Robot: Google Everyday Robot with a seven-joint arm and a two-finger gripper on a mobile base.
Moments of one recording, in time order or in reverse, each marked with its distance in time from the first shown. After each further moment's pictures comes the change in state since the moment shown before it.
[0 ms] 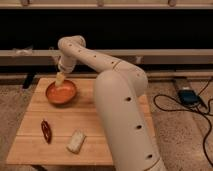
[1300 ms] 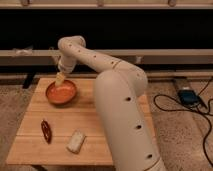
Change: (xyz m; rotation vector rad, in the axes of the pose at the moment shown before) arm 0.000 0.000 0.001 -0.001 0.001 0.000
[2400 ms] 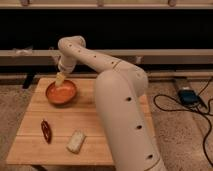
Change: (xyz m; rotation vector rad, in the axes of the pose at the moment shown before) arm -0.001 0.001 -0.003 0.029 -0.008 0.032
